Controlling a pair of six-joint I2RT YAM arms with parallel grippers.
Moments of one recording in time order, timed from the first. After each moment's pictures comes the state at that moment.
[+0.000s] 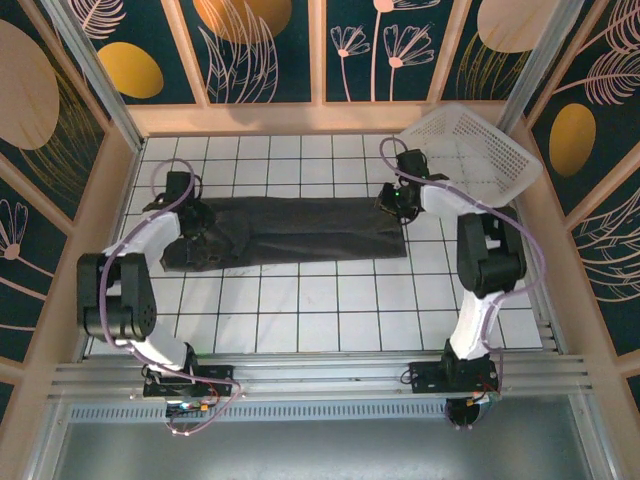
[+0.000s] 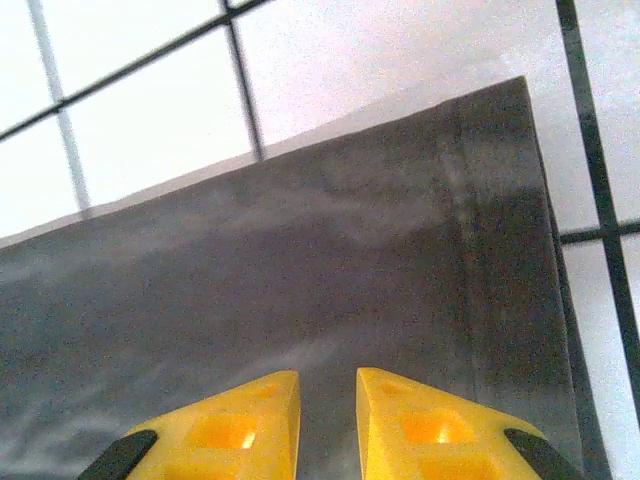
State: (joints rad) left arm -0.02 1.64 1.02 -0.44 0.02 -0.83; right arm 0.25 1.94 1.35 -0.48 -0.19 0.54
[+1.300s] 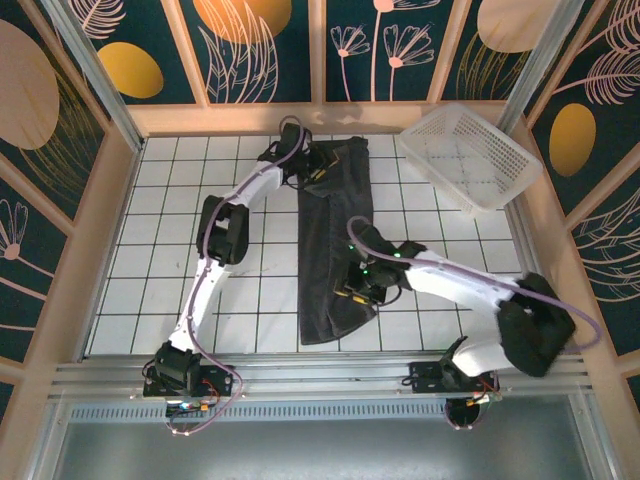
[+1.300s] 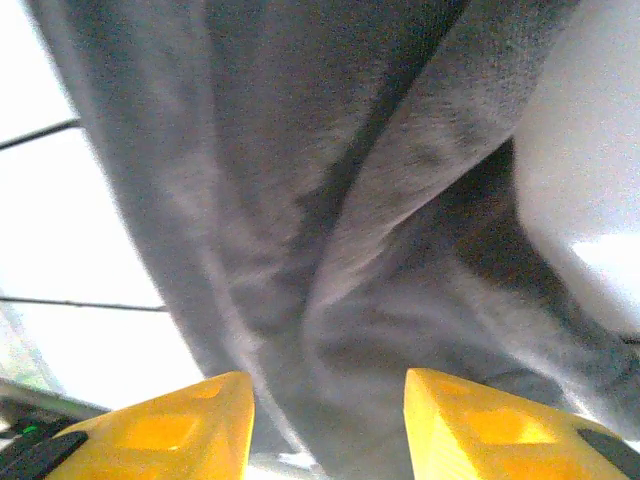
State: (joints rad) left arm -0.40 2.65 2.33 -0.39 0.40 -0.97; right arm 0.81 1.33 0.82 -0.63 -0.24 1.07
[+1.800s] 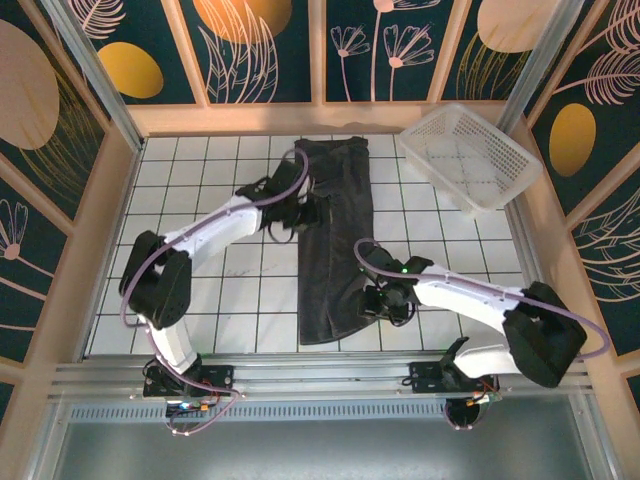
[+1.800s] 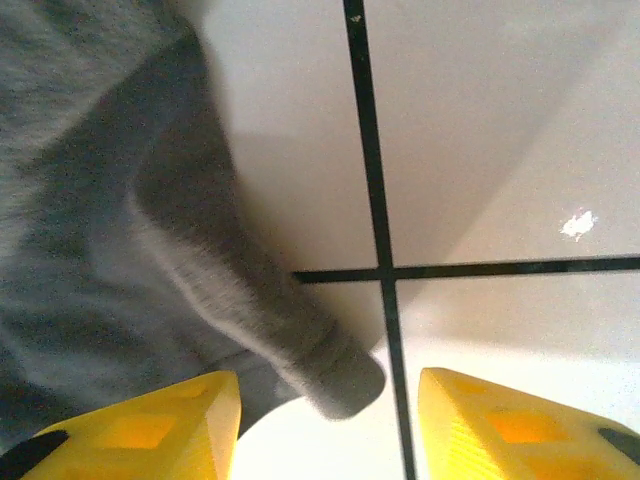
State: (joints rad) left arm -0.62 1.77 1.33 -0.55 0.25 -0.70; right arm 0.83 1.34 0.69 -0.75 -0.11 0.91
